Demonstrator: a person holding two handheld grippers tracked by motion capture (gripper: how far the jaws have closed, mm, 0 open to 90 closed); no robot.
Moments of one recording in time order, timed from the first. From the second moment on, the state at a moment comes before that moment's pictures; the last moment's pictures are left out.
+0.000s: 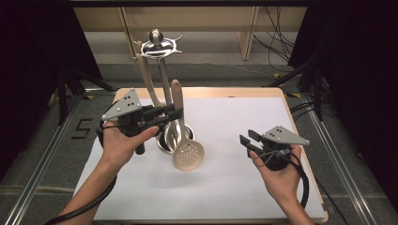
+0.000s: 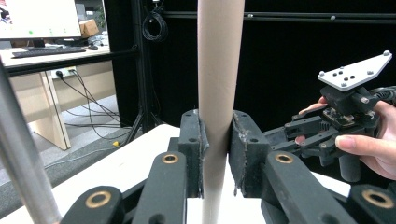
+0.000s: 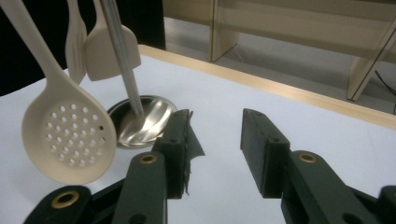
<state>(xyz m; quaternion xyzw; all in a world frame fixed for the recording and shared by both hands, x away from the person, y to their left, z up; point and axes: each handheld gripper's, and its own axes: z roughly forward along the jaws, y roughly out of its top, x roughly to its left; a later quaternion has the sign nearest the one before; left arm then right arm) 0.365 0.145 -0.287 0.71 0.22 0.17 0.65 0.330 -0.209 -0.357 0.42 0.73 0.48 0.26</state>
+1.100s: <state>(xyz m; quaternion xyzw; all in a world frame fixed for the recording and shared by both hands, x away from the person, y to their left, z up) 0.377 0.164 -0.278 0.70 0.21 0.17 0.66 0.328 -0.240 -0.365 0.46 0.71 0.48 0.25</state>
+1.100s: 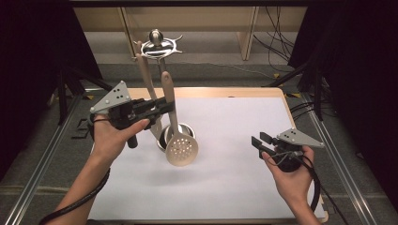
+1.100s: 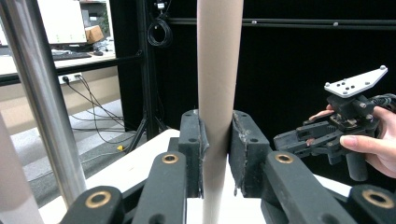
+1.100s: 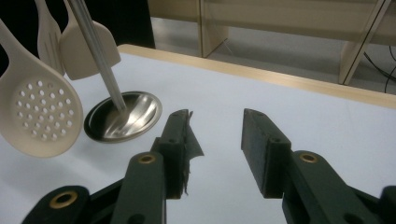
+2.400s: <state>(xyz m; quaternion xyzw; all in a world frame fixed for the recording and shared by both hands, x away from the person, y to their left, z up) 0.407 0.182 -0.270 0.71 0.22 0.16 0.65 0.330 -0.240 -0.366 0.45 0.71 0.48 0.25</state>
